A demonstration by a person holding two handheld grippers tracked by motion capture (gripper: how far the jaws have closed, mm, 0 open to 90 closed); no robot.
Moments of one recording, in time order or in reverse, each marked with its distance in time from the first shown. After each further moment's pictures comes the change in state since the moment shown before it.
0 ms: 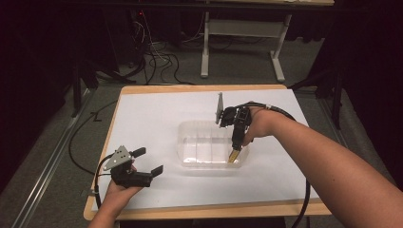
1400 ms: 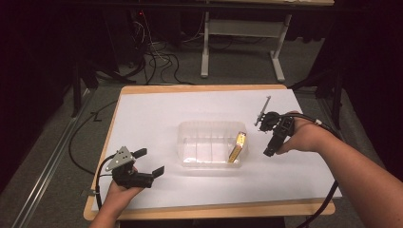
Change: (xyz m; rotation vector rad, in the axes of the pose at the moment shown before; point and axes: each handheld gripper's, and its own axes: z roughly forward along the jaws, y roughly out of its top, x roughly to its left) left arm -0.003 -0.001 0.003 0.015 0.004 0.004; right arm -0.009 -0.111 0.008 -0.125 -0.021 0.191
